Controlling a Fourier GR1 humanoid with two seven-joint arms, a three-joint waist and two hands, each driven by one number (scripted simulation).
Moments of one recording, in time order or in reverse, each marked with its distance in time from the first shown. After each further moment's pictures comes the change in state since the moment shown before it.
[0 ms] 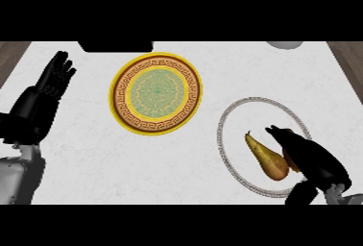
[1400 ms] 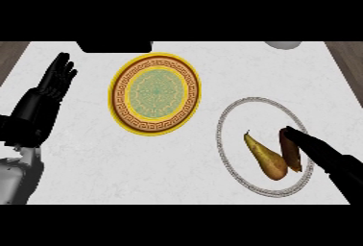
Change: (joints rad) left arm 0.011 0.084 -0.101 -0.012 0.073 0.100 -0.014; right arm 0.182 -0.271 -0.055 -0.346 -0.327 -0.314 -0.214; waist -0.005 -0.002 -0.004
